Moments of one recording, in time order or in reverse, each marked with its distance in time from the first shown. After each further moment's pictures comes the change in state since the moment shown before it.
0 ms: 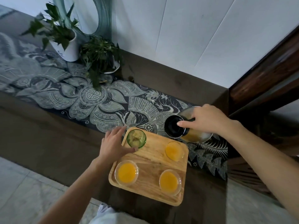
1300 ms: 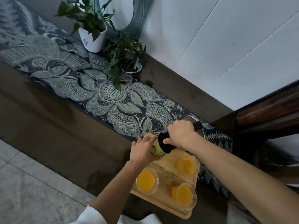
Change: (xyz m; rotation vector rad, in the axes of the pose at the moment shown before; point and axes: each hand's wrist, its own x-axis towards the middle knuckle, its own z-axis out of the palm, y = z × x) left_hand 0.022 -0.016 0.029 -0.079 -0.030 0.152; right_hand 0.082 -0.193 0.005 -0.476 -0.245 -0.028
